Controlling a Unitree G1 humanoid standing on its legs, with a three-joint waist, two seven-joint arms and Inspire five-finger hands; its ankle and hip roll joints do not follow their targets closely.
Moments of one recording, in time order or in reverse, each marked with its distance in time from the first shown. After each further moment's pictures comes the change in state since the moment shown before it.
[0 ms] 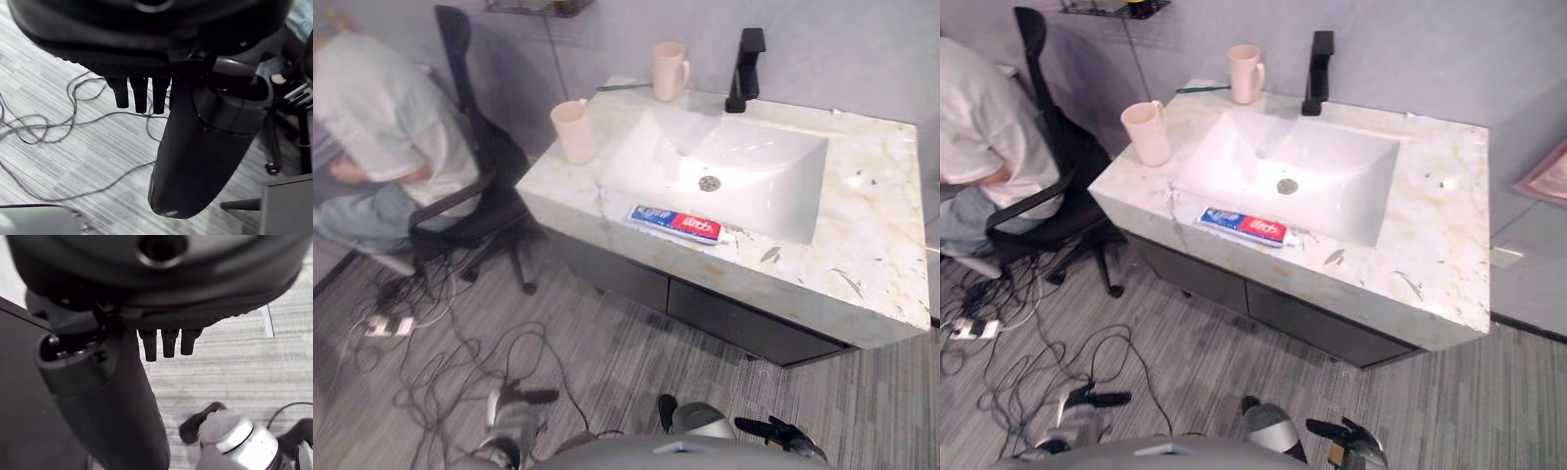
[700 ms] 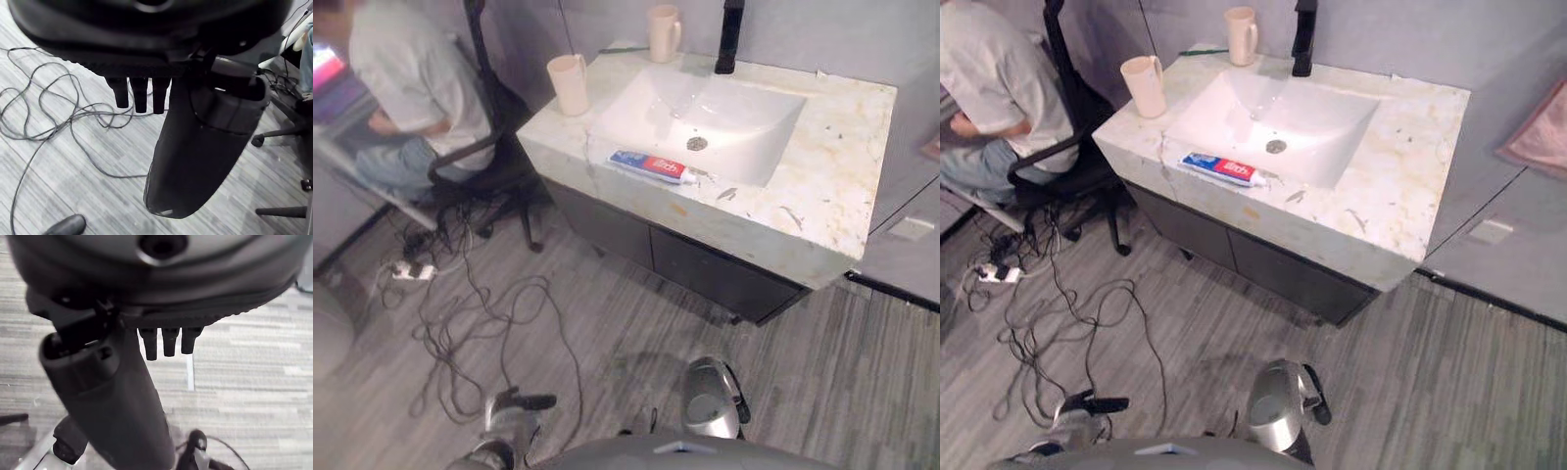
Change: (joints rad) left arm 0.008 0.024 0.010 0.009 -0.120 -0.034 -0.051; right arm 0.134 0.008 -0.009 0.020 -0.032 0.075 -0.010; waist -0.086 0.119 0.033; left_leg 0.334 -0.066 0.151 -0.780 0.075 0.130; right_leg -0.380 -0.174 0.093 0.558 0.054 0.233
